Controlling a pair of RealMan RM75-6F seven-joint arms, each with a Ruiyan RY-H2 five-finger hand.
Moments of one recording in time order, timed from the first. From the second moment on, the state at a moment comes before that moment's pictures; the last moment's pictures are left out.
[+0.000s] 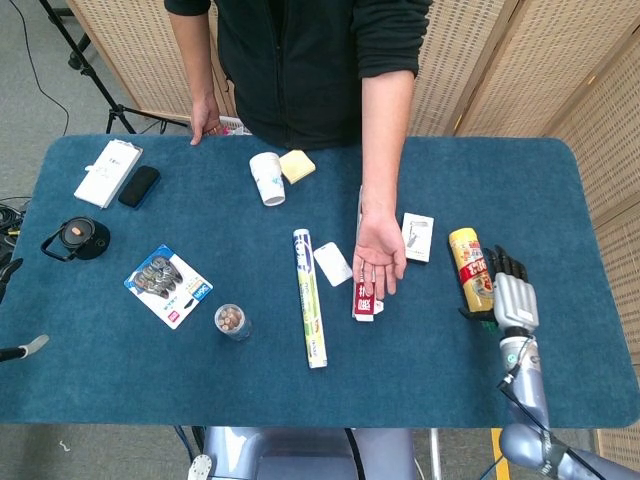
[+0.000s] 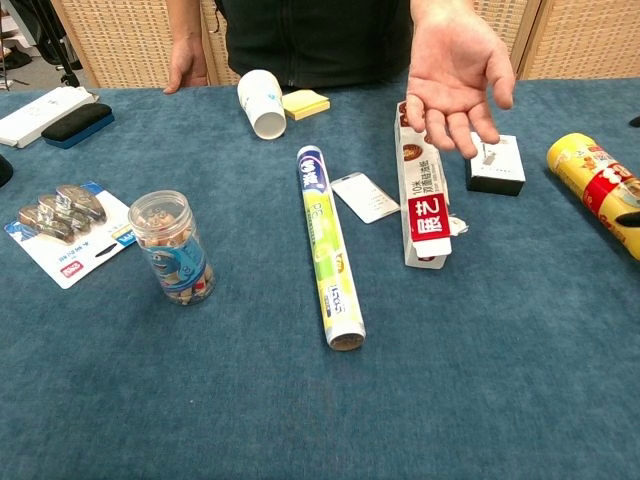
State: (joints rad) left arm -0.12 -1.01 -0.06 -1.56 1.49 1.44 -0.31; right arm 0.40 -1.48 0.31 -1.53 -0.84 1.14 -0.33
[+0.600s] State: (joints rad) left arm -0.13 -1.01 -0.07 -1.55 1.44 1.39 -0.30; right arm 0.49 -1.63 0.30 -1.23 -0.71 1.09 -0.46
